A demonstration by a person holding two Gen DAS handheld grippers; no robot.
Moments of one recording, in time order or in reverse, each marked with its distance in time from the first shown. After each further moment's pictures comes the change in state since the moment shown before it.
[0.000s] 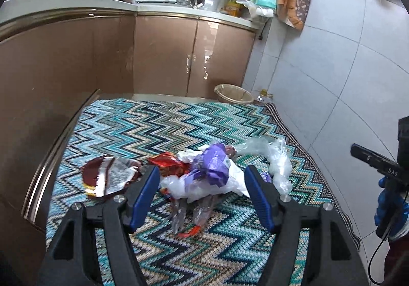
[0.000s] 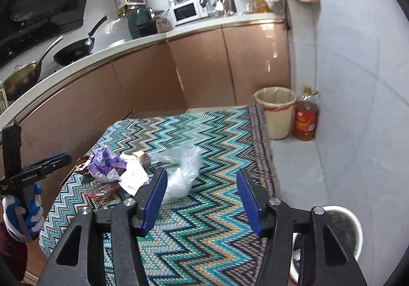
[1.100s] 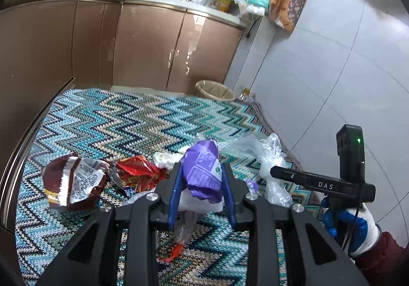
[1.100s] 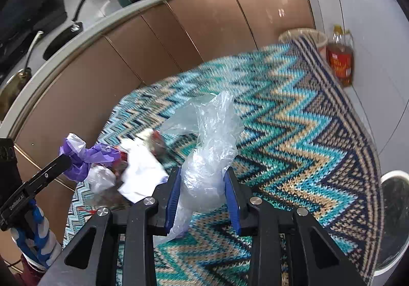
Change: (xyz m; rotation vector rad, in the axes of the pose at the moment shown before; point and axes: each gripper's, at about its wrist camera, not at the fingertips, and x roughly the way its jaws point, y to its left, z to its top) left arm 0.027 0.006 0.002 -0.053 0.003 -0.138; right arm 0.118 0.019 -0.012 0.176 0.197 0.159
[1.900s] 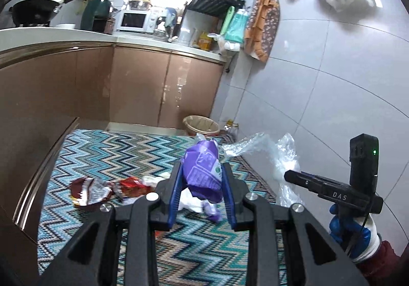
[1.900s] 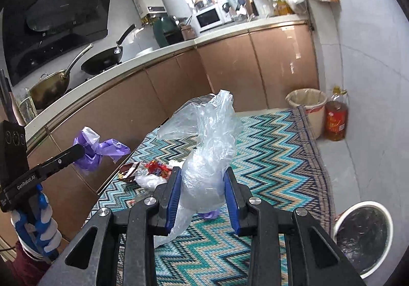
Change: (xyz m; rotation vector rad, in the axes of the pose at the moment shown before) left arm -0.110 -0.065 0.000 0.071 -0.183 -0.034; right arm -0.133 0.054 -0.026 -0.159 -0.248 -0.010
